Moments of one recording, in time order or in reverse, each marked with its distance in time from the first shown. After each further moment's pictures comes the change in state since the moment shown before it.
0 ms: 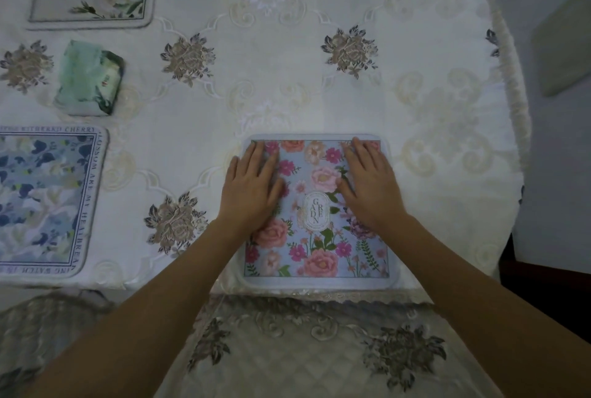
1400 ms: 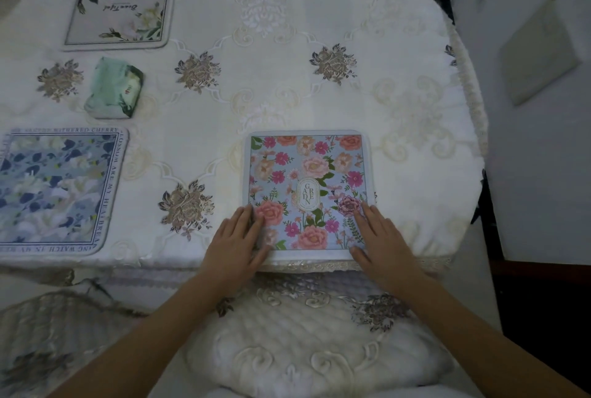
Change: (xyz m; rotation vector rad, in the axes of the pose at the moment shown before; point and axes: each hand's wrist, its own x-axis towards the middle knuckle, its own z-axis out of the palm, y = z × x) left_hand -0.150 0.006 -0.003 0.080 -0.282 0.044; right_hand -0.163 0.014 0.003 -0.030 -0.252 -0.004
